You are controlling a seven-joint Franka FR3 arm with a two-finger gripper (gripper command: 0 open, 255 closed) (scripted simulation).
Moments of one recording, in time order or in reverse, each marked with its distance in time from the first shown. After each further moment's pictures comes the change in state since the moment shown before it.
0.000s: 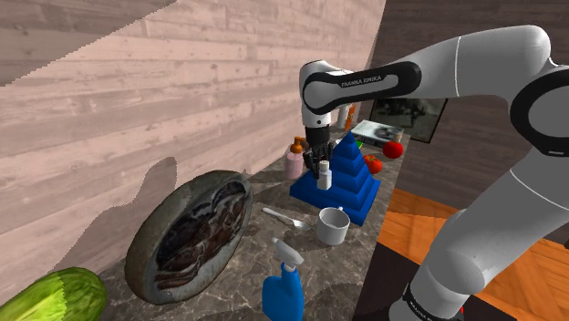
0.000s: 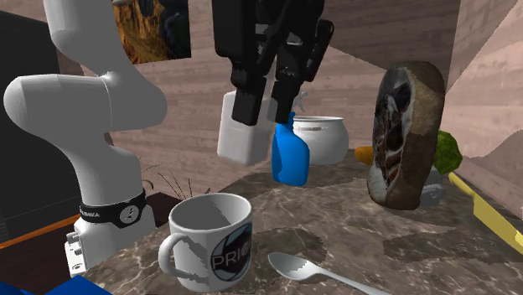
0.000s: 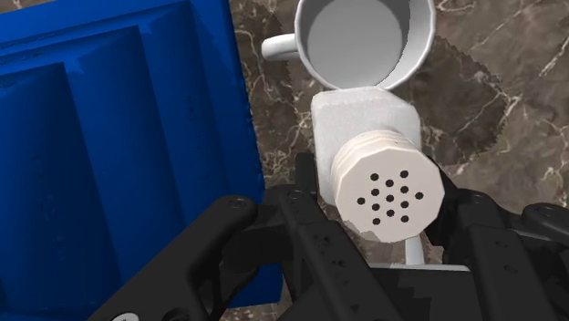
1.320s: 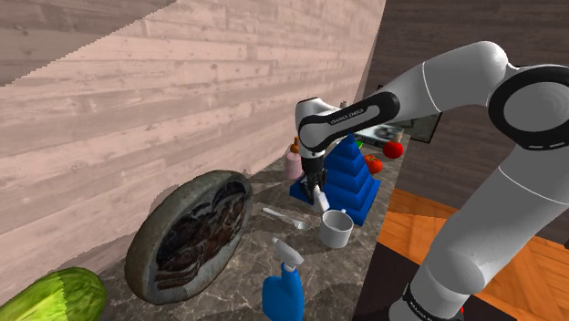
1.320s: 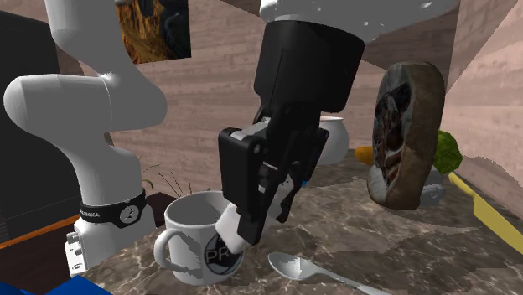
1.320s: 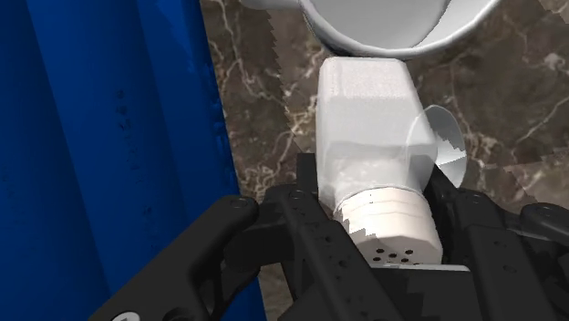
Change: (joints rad) arm 0.000 0.084 0.003 -0.188 -0.007 0.278 0.017
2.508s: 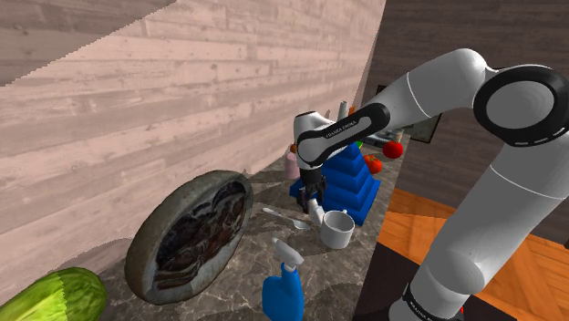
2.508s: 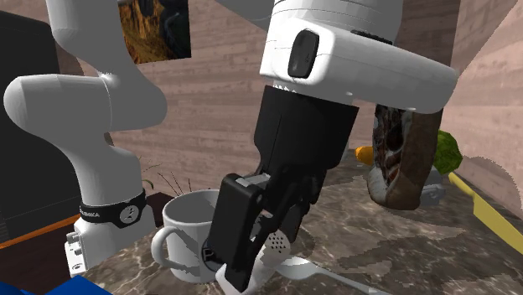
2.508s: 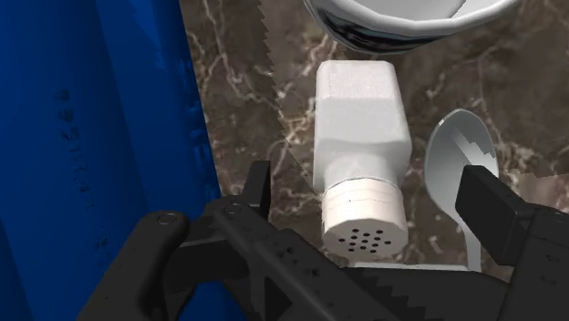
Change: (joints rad) arm -0.001 0.062 0.001 -0.051 -0.006 0.106 0.008
